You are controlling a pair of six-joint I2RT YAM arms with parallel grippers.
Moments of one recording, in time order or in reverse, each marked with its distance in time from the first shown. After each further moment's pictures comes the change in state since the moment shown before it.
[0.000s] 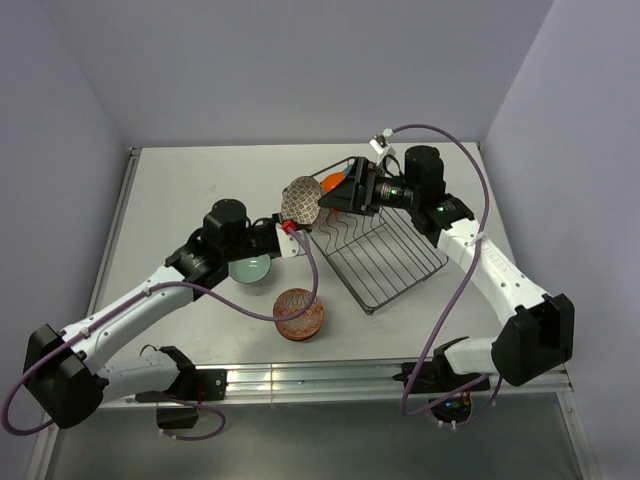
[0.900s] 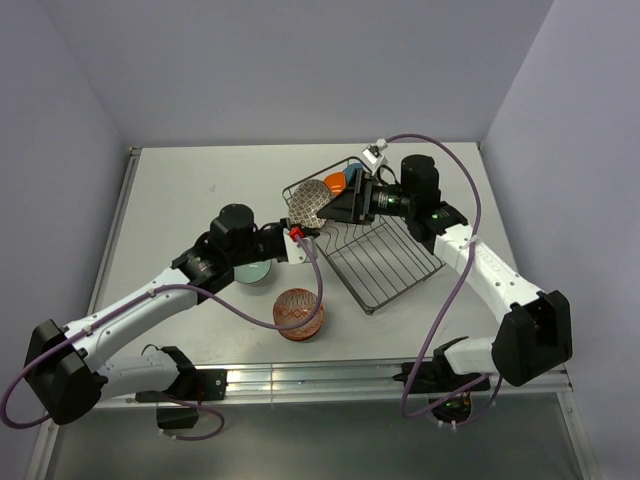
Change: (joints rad) left arm -0.067 0.020 -0.006 0.047 -0.035 -0.002; right arm 0.016 0.000 -0.098 0.129 -0.090 0.047
